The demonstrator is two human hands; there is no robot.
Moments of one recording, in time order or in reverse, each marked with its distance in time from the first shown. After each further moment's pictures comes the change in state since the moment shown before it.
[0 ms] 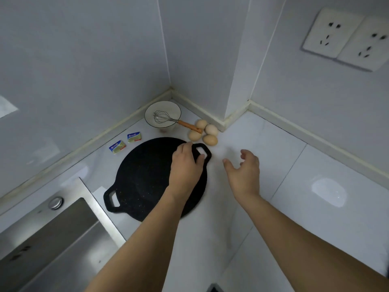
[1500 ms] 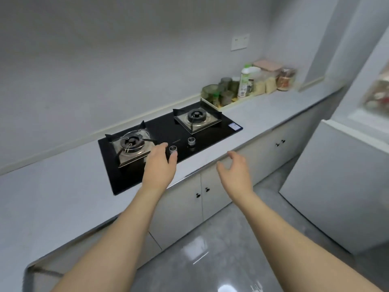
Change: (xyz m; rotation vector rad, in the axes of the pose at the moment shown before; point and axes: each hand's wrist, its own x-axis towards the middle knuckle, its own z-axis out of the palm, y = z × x) left_hand -0.642 0.257 0.041 -0.115 -0.652 1.071; right_hand -0.662 0.184 -0.448 -0.006 1.016 0.560
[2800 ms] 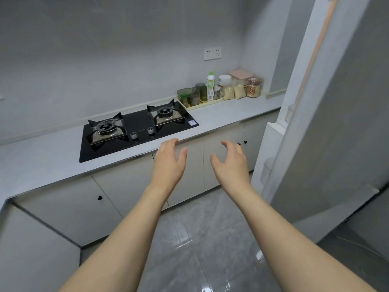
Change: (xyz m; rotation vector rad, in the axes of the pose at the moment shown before) left_hand -0.229 0.329 0.156 -0.036 0.161 0.032; right_hand -0.055 0.173 -0.350 0.012 -0.043 -0.242
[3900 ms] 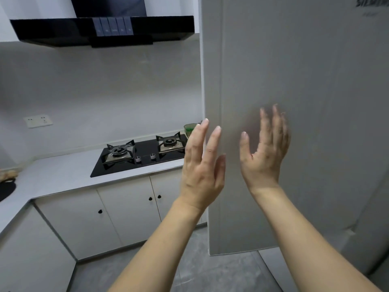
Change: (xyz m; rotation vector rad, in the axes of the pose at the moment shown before) left_hand -0.092 0.257 0.057 0.031 0.536 0.722; right_hand 0.030 0.053 -0.226 0.025 0.702 -0.650
